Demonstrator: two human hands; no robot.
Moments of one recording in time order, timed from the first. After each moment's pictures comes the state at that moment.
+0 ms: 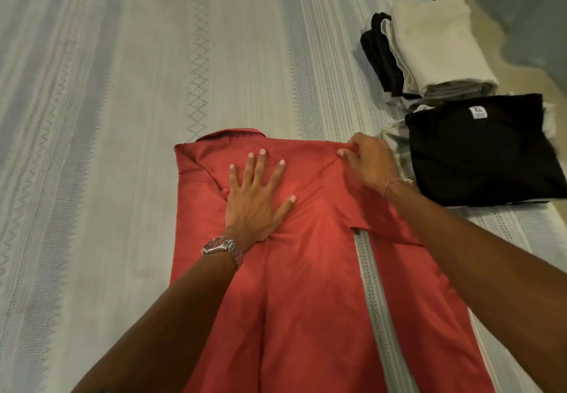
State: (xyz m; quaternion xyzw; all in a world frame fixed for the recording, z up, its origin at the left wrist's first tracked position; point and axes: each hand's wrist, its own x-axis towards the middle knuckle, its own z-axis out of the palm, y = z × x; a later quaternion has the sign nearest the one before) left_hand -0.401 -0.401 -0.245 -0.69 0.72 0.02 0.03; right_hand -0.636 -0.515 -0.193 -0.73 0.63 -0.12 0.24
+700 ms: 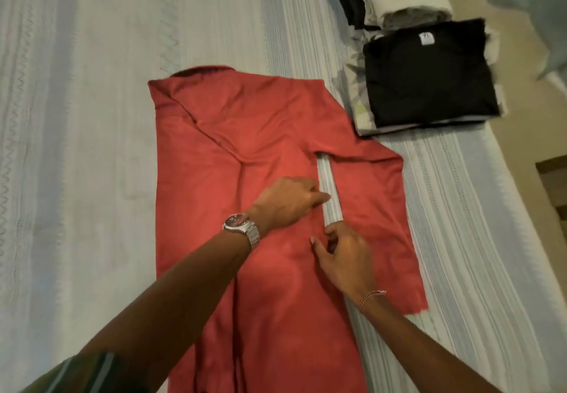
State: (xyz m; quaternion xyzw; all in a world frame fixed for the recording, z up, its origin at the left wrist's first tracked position) left_hand -0.522 -0.310 -0.206 -0.40 0.90 0.14 -0.04; right_hand -0.697 -0.213 -0.212 -0.62 0.69 -0.16 0.34
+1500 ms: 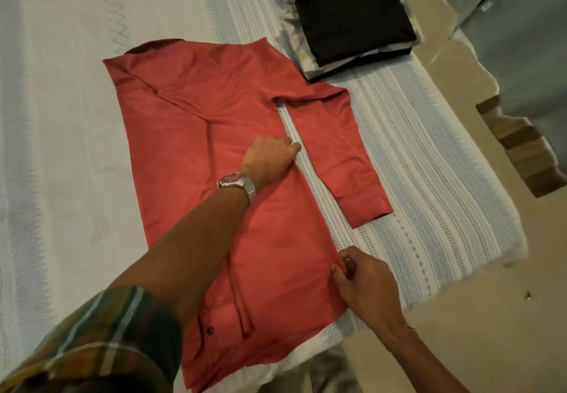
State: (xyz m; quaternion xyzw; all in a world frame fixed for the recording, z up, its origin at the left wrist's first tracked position) left_hand -0.573 -0.248 -0.187 -0.44 0.89 -0.01 0.11; right_hand -0.758 -0.013 -0.163 -0.57 0.76 -0.08 0.31
